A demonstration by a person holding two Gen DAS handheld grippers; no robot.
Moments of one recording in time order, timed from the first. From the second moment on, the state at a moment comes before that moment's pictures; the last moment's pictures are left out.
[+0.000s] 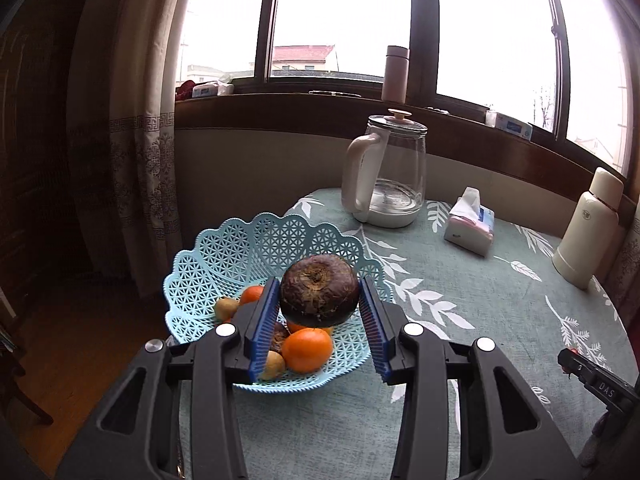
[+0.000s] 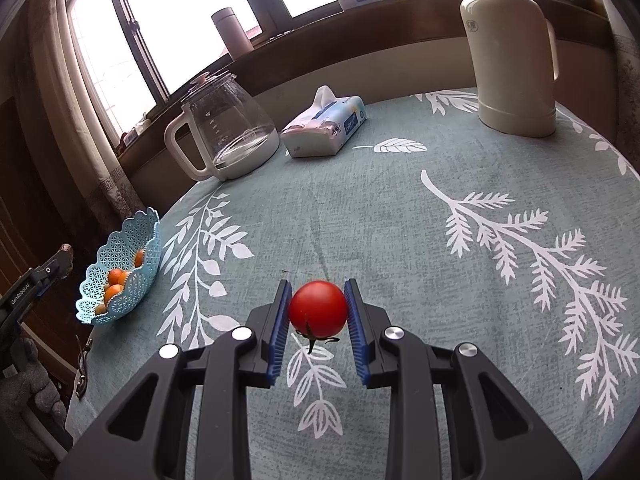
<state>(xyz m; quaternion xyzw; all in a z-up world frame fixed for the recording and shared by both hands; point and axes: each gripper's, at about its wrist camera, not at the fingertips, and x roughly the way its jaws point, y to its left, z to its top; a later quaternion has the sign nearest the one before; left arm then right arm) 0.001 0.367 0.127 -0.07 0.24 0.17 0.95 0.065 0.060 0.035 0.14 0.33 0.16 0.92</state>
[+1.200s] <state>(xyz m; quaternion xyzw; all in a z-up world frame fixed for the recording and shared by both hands) 0.048 0.432 0.094 -0.12 0.28 0.18 0.94 0.067 0.062 0.029 0.14 0.33 0.16 0.92</state>
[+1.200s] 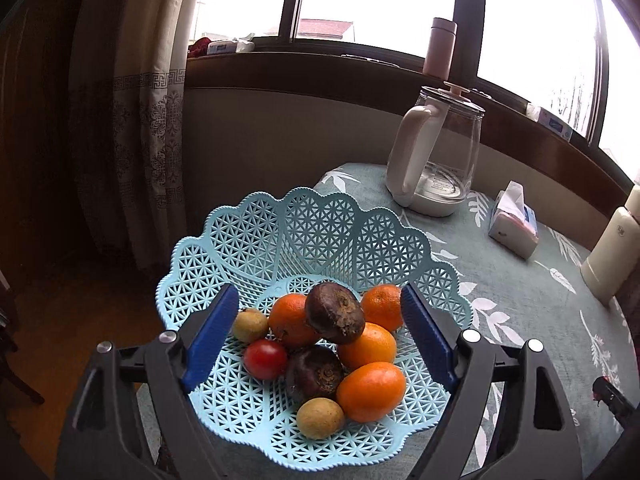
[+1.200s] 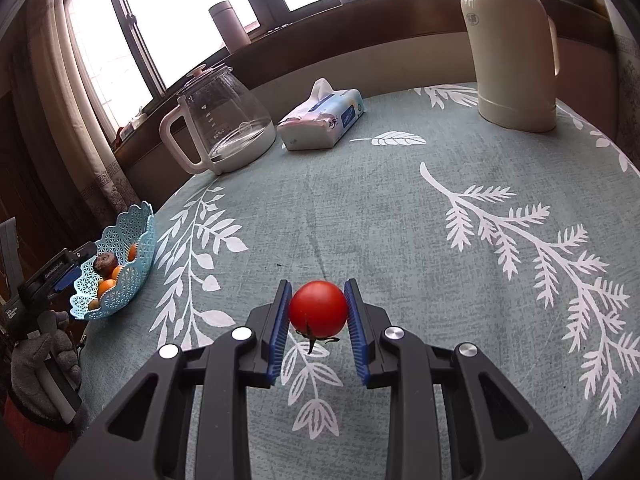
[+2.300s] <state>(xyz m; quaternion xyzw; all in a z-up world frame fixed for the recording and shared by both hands) -0.038 0.442 0.115 -0.08 0.23 0.22 0.94 0.063 0.123 0.056 0.11 0.34 0.23 0.90</state>
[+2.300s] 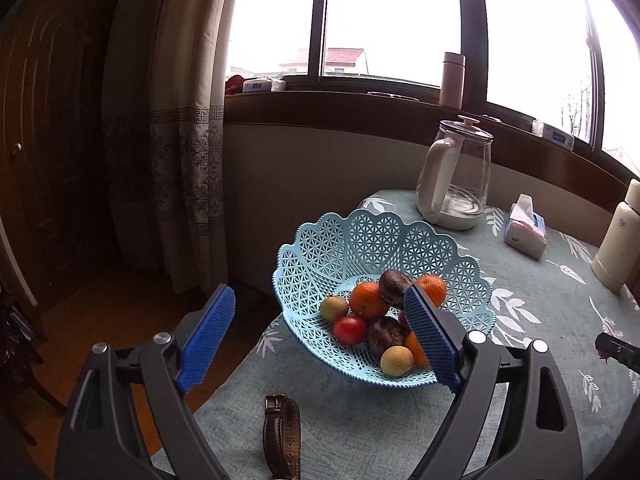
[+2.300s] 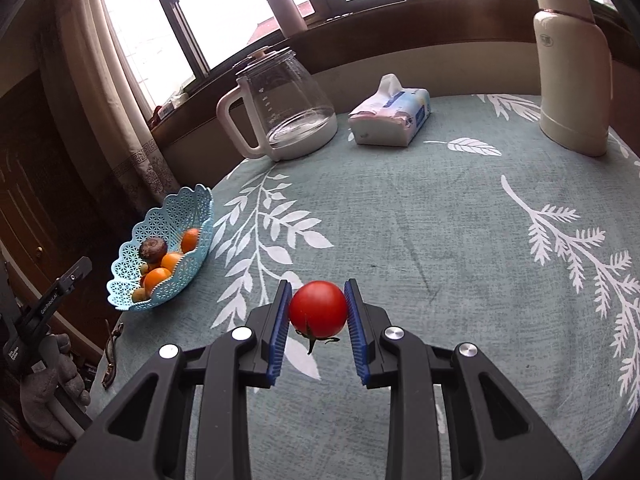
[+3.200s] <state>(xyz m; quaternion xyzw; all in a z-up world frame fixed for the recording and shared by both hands) -0.055 0.461 0.117 -0.11 0.23 0.21 0.94 0.107 0.313 0.078 0.02 0.35 0.31 0.88</state>
